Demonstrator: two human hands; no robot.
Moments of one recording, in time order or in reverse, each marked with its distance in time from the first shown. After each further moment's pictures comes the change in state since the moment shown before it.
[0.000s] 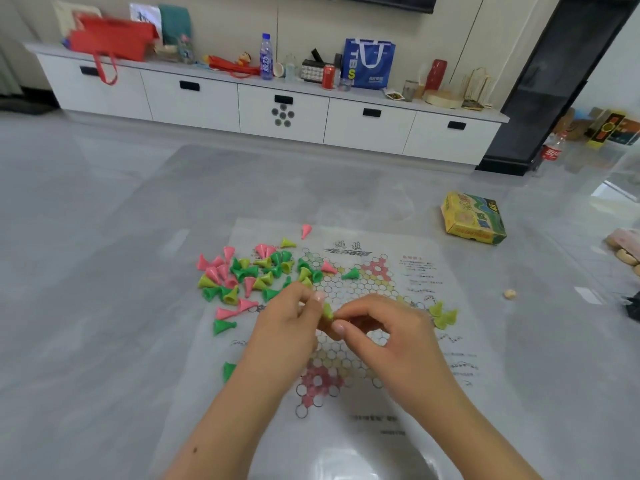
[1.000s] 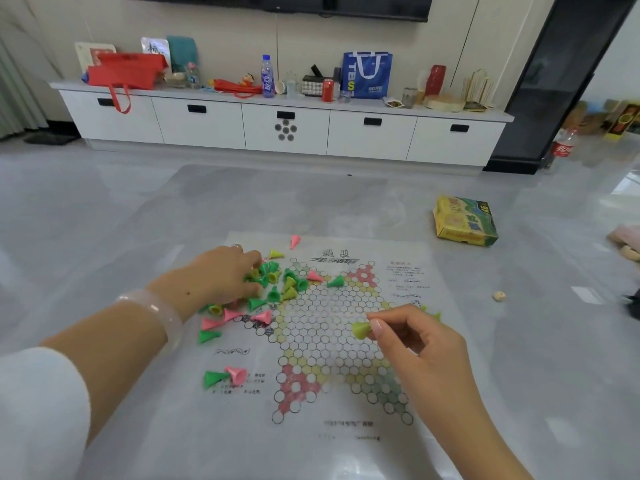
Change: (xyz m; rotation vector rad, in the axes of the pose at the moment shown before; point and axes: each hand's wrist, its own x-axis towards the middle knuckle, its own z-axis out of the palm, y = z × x) left_hand 0.106 0.001 -0.061 1.402 -0.285 0.100; right_hand -0.025 0.000 -0.037 0.217 0.199 0.320
